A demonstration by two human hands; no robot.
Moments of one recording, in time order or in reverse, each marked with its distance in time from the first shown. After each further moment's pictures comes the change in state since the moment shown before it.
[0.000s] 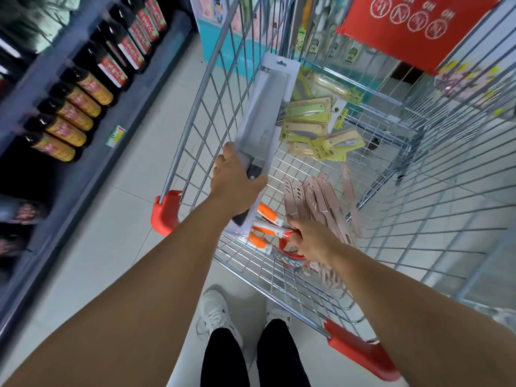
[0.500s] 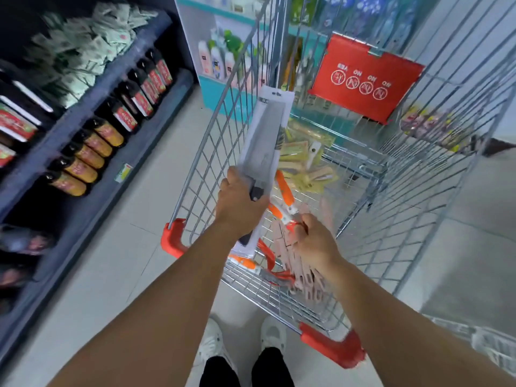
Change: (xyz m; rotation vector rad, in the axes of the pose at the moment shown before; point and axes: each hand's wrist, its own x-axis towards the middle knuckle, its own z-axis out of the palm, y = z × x) left_hand -0.044 0.058 -0.024 -0.020 0.085 0.081; right_hand -0.051 -0.030 -0.060 0.470 0.388 0.155
